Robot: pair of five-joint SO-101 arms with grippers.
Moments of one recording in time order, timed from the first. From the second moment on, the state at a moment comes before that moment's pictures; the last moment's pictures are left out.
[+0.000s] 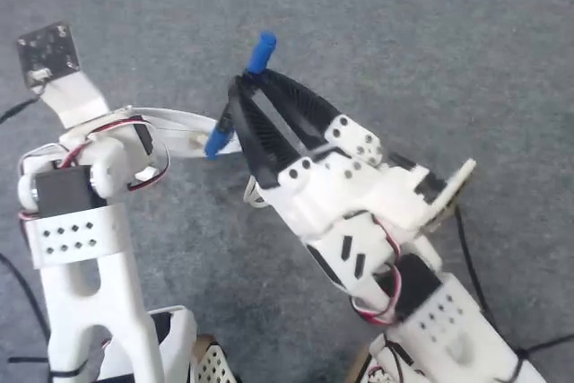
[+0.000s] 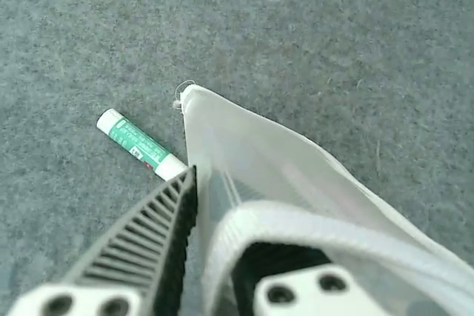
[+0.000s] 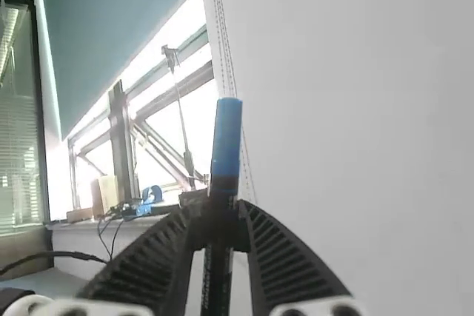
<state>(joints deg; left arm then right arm) -17.3 -38.0 24.4 76.3 16.4 -45.5 -59.4 51.9 -13.9 -14.6</state>
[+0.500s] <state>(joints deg) -17.3 -38.0 24.4 76.3 16.4 -45.5 -26.7 51.9 -43.3 -9.5</state>
